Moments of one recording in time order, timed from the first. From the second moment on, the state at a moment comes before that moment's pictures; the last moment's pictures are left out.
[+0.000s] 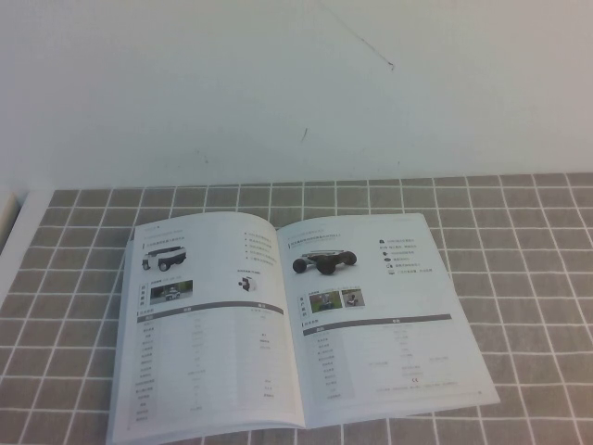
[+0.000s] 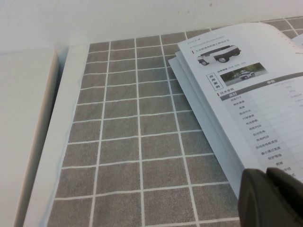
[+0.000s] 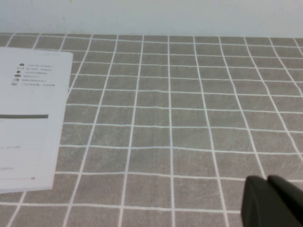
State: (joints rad) right arm 0.01 -0.01 0.02 -0.04 0.41 0.01; left arm -0.09 -0.01 0.02 0.01 0.36 -0.02
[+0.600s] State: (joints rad) right arm 0.01 -0.01 0.02 -0.04 0.41 0.01; left arm -0.09 -0.01 0.02 0.03 0.35 -0.02
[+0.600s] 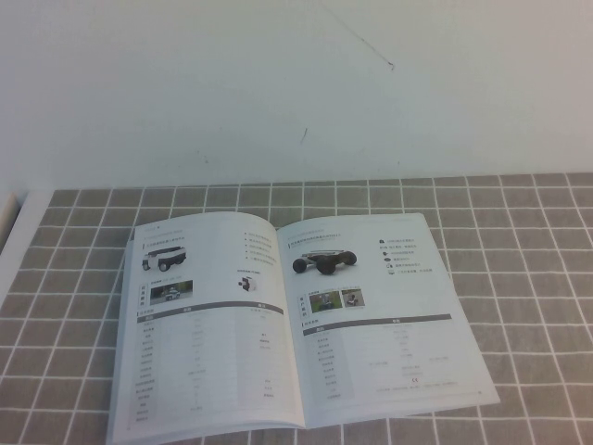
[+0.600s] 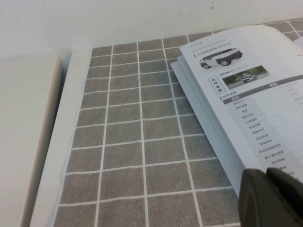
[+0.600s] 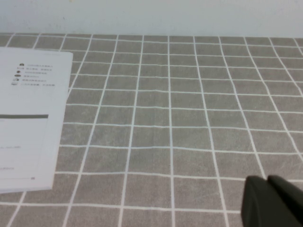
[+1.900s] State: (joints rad) right arm 0.01 -0.01 0.03 -0.18 -0.77 0.05; left arm -0.09 -0.01 0.02 0.10 -0.45 0.01
